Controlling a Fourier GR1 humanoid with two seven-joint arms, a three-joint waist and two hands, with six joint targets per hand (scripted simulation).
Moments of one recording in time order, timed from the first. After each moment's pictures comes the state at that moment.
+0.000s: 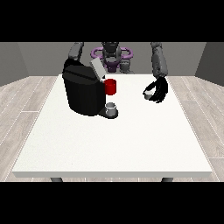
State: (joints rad) left arm -0.58 0.43 0.07 -0.58 -0.52 0.13 -0.32; right arm -0.20 -0.02 -0.01 -1.45 0.03 -0.16 -0.04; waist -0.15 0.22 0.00
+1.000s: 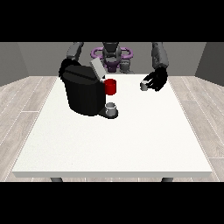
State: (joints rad) left arm -0.73 0.45 0.04 -0.60 -0.58 0.00 -0.36; right arm -0.21 -0.04 -0.07 -1.34 -0.03 -0.14 -0.06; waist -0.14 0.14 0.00
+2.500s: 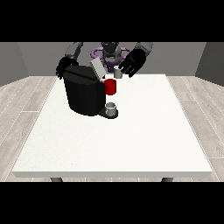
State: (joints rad) left arm -1.12 0.48 0.12 -0.65 -0.60 -0.14 -0.13; right arm -0.30 -0.02 0.00 -1.36 -0.02 -0.13 -0.07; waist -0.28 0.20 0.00
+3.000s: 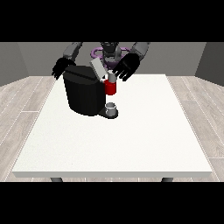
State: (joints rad) left arm -1.15 0.46 0.12 -0.63 -0.62 -0.12 -0.11; right arm -0.32 -0.04 -0.02 -1.37 -0.02 -0.14 -0.07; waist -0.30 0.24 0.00
